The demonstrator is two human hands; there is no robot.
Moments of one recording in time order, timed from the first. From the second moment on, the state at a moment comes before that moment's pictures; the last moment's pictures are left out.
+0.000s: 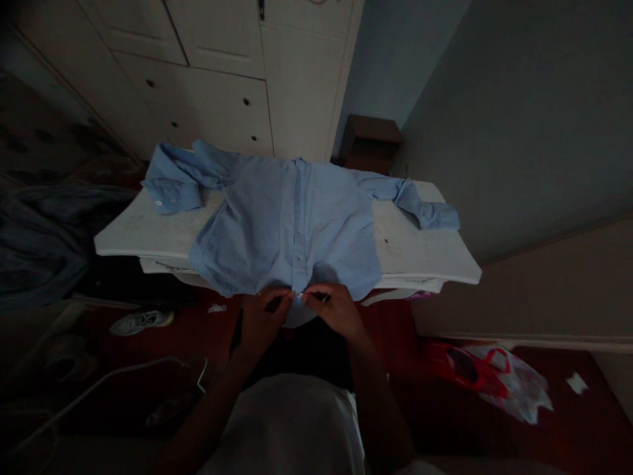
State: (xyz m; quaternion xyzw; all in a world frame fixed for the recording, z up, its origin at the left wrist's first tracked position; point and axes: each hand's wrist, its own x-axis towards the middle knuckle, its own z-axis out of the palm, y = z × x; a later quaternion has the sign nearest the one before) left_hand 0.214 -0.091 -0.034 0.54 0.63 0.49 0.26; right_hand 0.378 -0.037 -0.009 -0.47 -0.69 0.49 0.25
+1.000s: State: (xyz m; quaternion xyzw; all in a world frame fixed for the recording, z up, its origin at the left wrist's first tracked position) left_hand 0.197 -0.081 -0.087 0.42 0.67 0.51 0.34; right_hand 0.435 -0.044 -0.078 -0.69 -0.54 0.27 0.40
